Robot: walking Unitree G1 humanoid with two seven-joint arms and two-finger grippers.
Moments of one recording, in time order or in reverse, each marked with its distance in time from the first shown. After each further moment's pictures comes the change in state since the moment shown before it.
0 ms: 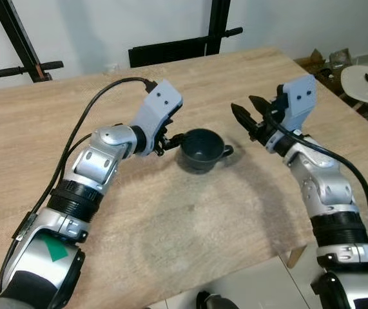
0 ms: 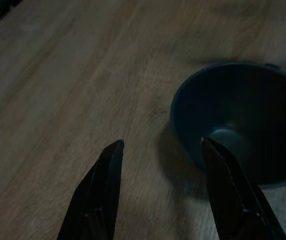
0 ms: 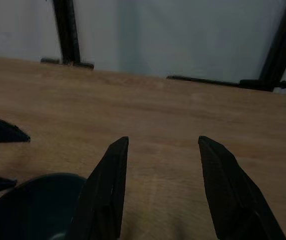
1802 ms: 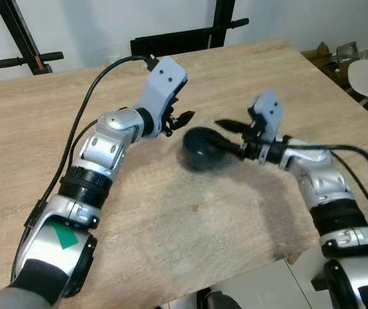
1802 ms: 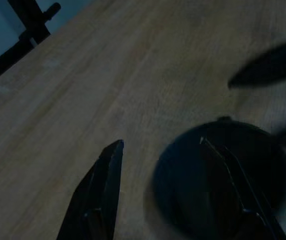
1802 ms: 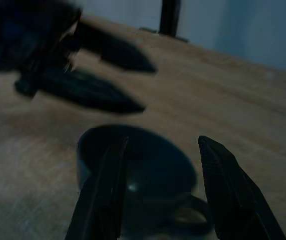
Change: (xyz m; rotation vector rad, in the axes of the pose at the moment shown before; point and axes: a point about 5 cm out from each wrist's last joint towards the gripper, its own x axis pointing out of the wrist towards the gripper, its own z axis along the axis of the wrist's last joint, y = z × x) left arm -0.002 0.003 0.028 -0.015 -0.139 0.049; right arm 0.002 0.016 -0.004 -0.028 0.046 0.411
